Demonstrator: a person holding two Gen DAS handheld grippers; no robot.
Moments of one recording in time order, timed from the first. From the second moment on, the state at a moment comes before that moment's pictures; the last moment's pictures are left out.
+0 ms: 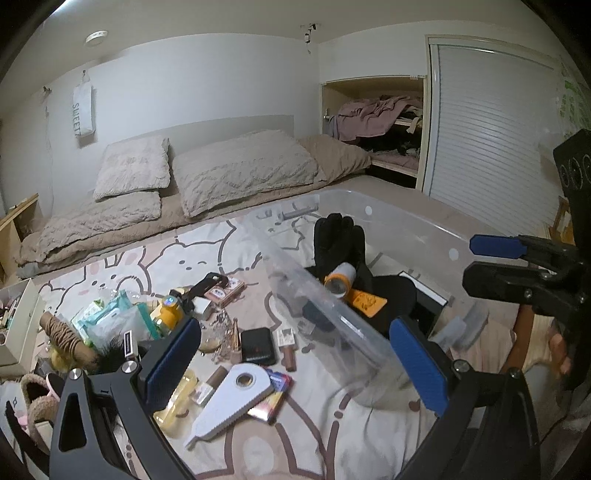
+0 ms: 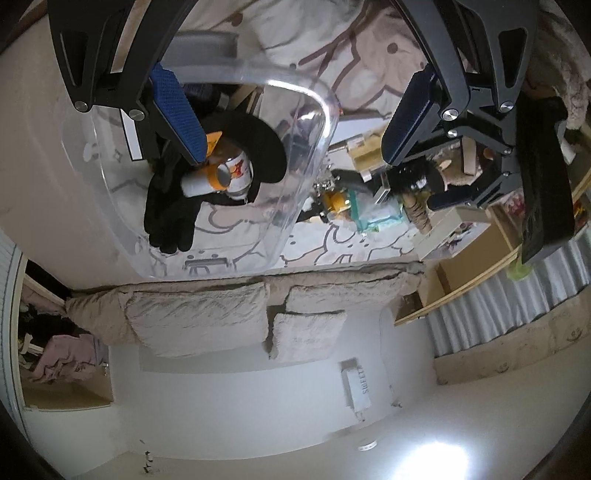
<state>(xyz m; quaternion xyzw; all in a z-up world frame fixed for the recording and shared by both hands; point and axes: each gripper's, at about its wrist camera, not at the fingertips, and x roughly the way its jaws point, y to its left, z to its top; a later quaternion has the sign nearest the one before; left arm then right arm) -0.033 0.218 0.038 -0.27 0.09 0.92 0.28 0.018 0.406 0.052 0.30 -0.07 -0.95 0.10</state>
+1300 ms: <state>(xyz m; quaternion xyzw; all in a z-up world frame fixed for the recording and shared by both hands) -0.006 0.042 -0.050 -0.33 0.03 0.93 0.19 0.036 0.312 -0.060 0.39 -0.04 -0.91 0.12</state>
